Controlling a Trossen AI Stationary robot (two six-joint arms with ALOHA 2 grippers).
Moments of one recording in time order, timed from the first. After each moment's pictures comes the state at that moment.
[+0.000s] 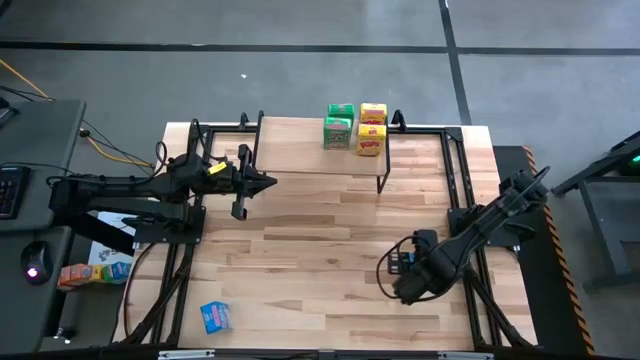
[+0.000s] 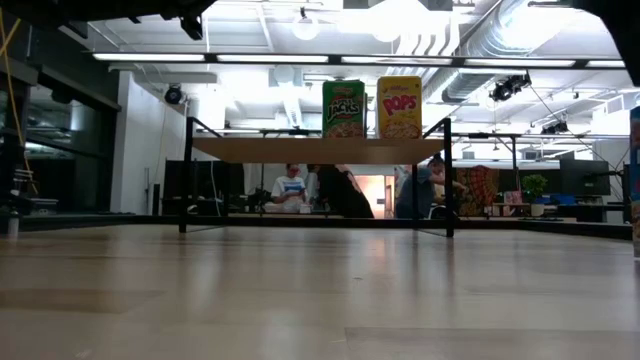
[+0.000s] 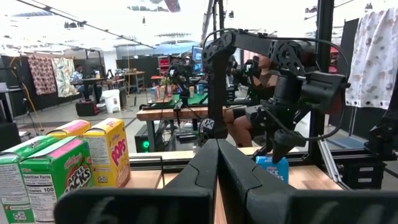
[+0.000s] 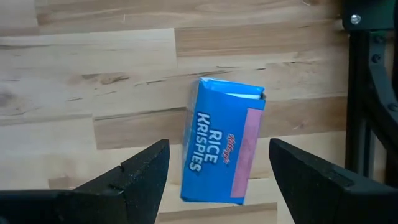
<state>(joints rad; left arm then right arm) 0.14 0.78 0.47 0.47 0.14 0.06 0.67 1.62 1.36 -1.44 0.10 2.30</state>
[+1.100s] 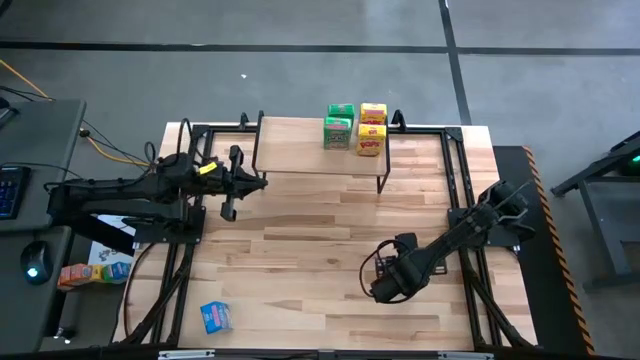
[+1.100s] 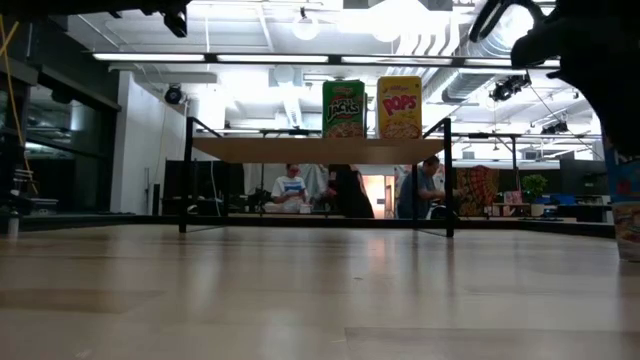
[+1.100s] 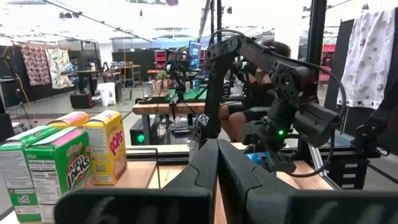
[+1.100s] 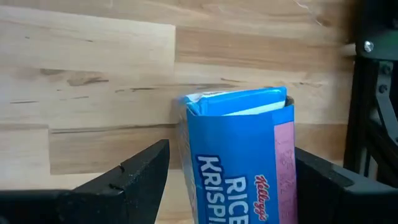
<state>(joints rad) 0.14 0.65 0.47 0.31 0.15 0.03 0.59 1.80 1.36 -1.40 0.06 2.10</state>
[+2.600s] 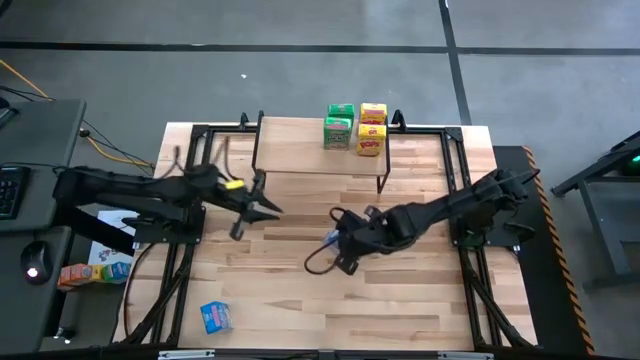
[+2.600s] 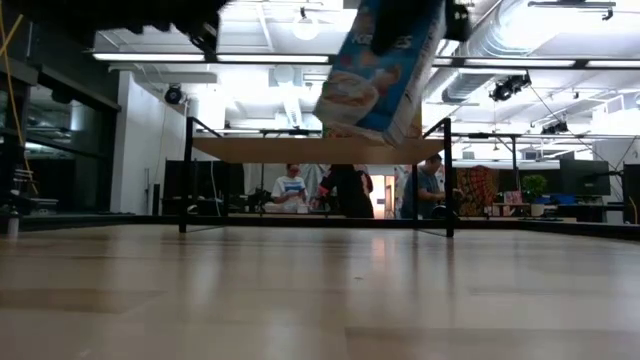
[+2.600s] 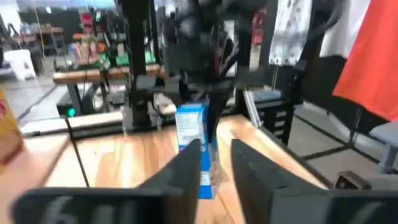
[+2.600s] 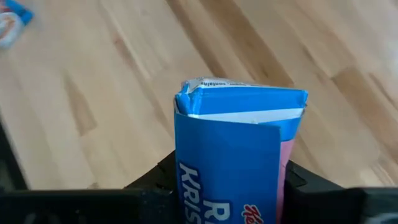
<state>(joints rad) 0.03 0.88 0.47 0.38 0.32 0.06 0.34 1.74 1.56 -0.94 0.29 0.83</state>
